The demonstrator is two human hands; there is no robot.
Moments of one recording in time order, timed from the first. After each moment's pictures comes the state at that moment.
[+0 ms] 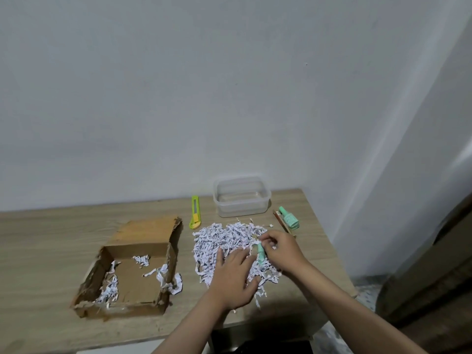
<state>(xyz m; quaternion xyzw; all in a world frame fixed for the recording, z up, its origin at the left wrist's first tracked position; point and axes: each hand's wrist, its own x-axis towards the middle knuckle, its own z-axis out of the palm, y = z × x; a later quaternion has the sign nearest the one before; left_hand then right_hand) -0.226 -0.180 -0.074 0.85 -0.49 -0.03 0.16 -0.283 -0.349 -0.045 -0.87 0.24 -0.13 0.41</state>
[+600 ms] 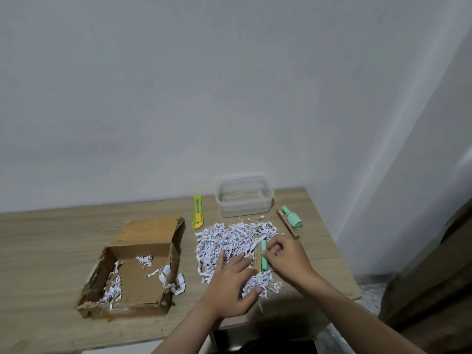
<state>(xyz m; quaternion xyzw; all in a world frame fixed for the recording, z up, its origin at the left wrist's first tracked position) -0.225 -0.159 -0.076 0.81 -0.54 0.00 0.23 -0.301 -0.336 -0.044 -0.83 0.29 -0.12 0.45</state>
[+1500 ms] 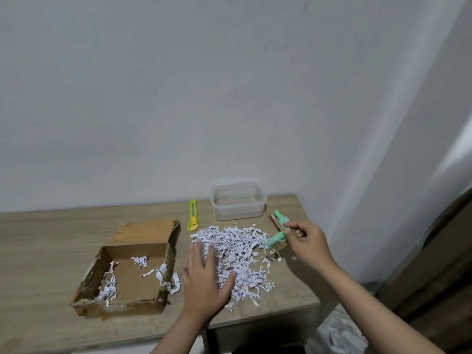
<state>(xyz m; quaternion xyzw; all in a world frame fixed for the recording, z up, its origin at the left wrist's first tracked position) -0.226 -0.135 -0.074 0.91 -0.32 0.07 0.27 -0.334 -0.362 0.011 -0.81 0.31 -0.26 0.42</state>
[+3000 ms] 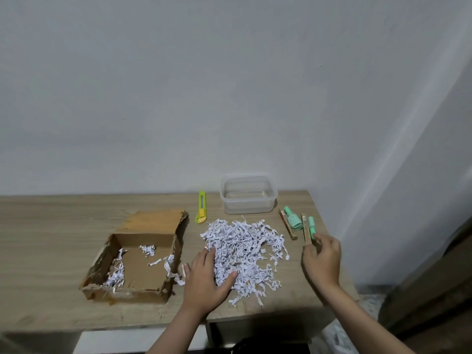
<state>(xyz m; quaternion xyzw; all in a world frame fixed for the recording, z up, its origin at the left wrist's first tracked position) -0.219 -0.126 -0.092 0.92 -0.28 -0.02 0.29 -0.338 -0.375 -0.063 -0.77 0.41 -0.33 0.35</state>
